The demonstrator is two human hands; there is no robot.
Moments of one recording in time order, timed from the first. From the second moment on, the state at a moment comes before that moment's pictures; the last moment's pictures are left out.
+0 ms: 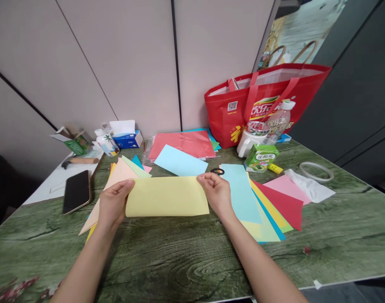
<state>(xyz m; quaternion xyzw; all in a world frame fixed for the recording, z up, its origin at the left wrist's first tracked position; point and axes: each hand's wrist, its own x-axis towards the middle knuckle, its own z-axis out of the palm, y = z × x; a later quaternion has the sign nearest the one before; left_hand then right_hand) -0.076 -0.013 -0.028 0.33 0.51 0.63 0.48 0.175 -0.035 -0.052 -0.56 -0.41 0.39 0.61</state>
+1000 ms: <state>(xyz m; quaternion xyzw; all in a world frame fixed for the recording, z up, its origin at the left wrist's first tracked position) -0.075 -0.016 -0.025 0.34 0.53 0.64 0.44 0.174 -0.035 -0.053 -0.57 -0.41 0.39 0.60</state>
